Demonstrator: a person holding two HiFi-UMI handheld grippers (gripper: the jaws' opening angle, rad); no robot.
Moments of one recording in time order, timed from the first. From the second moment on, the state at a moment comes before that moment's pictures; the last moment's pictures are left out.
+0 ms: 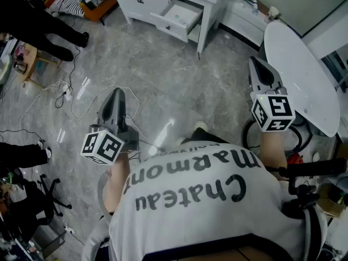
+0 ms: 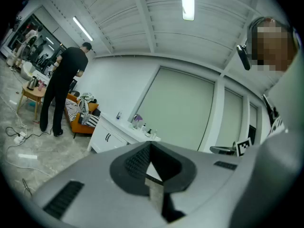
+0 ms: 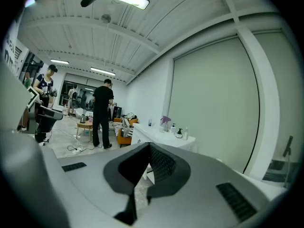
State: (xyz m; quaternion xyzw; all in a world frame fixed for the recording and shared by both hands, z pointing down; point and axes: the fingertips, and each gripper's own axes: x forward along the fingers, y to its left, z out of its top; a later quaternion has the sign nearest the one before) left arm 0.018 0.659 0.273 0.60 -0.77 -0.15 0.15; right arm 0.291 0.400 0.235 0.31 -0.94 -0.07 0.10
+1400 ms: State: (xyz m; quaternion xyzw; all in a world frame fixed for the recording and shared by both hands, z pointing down) left arm -0.010 0.615 0.275 0.59 -0.79 -0.16 0.12; right arm 0.215 0.289 0.242 0.30 -0.95 0.01 0.06
